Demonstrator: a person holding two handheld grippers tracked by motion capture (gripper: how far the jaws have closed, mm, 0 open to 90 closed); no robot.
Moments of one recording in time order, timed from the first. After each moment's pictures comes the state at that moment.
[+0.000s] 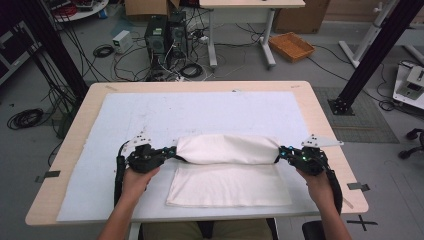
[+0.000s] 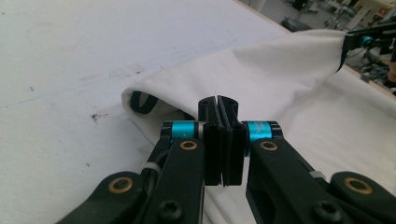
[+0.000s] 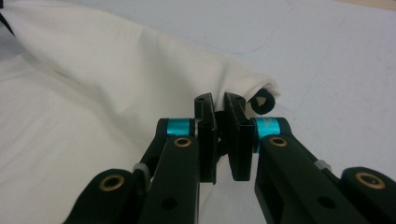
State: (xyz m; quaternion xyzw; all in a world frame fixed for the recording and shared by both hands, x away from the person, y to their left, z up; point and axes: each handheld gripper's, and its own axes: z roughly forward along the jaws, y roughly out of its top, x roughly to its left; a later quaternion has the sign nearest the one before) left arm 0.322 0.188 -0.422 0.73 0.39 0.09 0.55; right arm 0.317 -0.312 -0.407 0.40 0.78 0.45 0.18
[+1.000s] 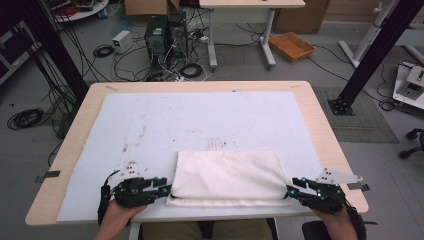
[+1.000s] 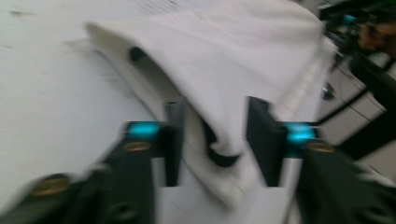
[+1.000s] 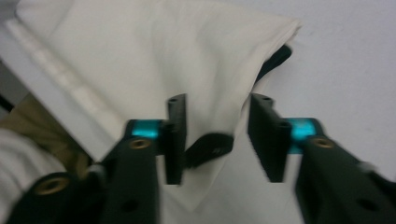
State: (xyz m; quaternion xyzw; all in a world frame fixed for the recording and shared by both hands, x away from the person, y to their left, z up) left arm 0.258 0.207 -0.437 0.76 0.38 0.04 0.53; right arm 0.235 -0.331 -0.418 0.40 0.80 0.43 0.13
